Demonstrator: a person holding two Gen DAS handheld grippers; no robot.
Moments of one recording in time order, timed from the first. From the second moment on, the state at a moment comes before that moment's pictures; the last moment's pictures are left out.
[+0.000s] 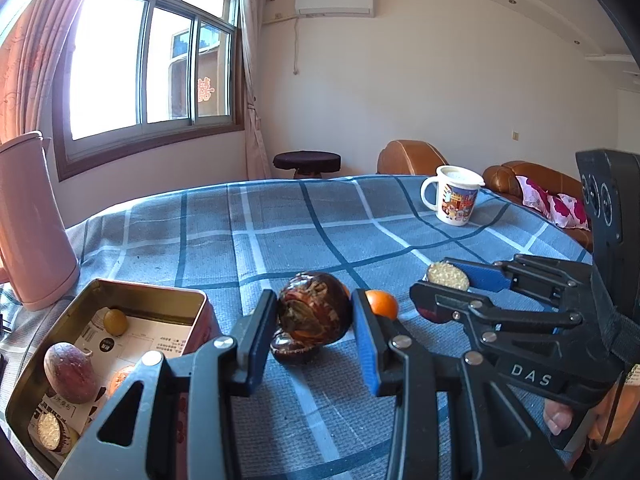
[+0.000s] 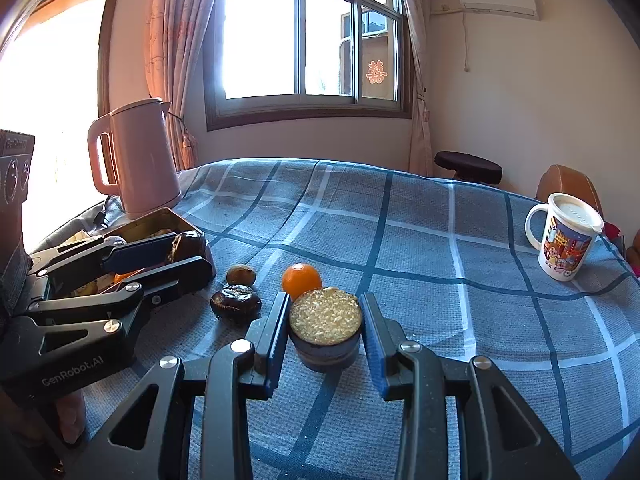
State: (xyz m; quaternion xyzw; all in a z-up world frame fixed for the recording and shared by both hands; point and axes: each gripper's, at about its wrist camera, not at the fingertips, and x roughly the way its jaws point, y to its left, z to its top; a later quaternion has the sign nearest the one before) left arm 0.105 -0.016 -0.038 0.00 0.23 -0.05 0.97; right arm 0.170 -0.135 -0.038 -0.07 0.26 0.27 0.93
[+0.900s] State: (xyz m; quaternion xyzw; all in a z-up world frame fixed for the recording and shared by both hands) left arm 0.093 -0.018 -0.033 0.01 0.20 -0.04 0.98; right arm 0.155 -0.143 -0.030 -0.06 0.21 0.27 0.94
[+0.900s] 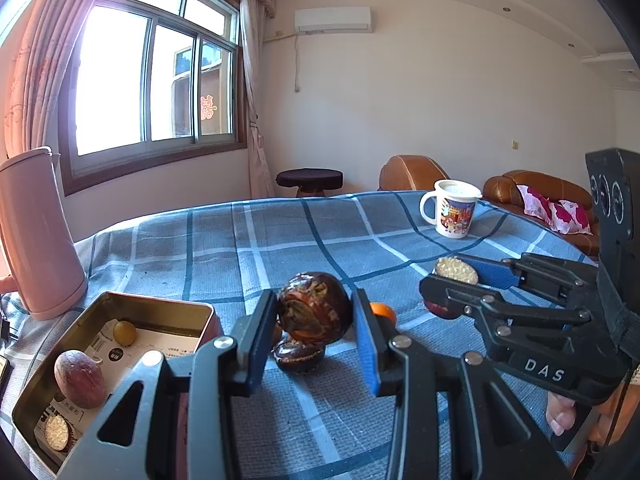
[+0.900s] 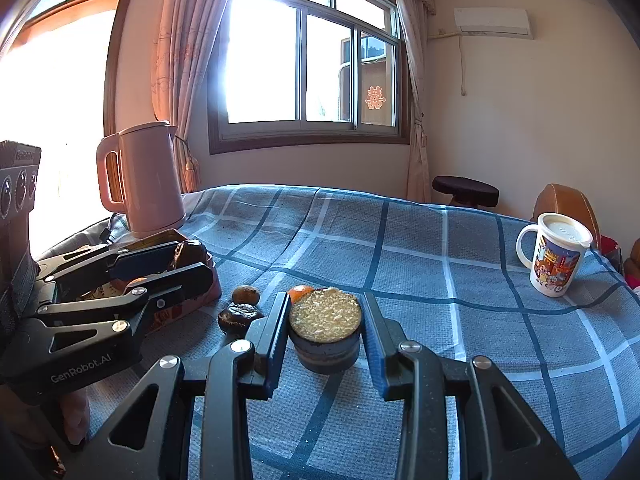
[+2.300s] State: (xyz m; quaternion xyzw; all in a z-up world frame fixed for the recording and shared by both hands) left arm 0.074 -0.019 -0.024 0.02 0.14 -0.04 0.99; right arm 0.135 -0.157 -0.022 -0.04 0.14 0.27 0.95
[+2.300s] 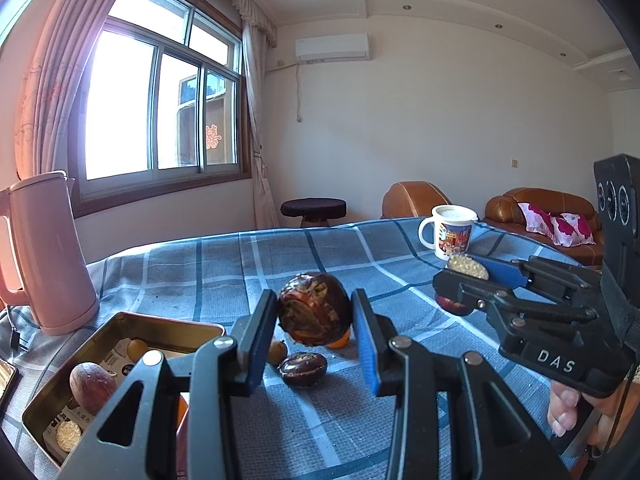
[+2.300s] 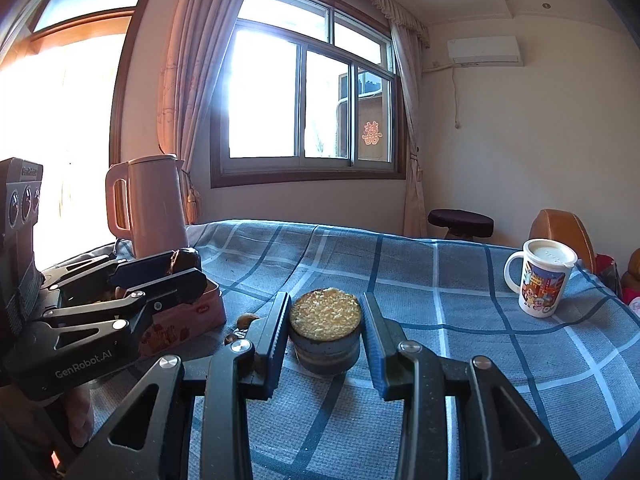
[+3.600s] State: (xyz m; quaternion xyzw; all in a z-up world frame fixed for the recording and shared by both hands) left arm 0.069 0.002 -0.025 0.02 0.15 0.00 0.99; right arm 0.125 -0.121 -0.022 -0.09 0.13 0.29 0.94
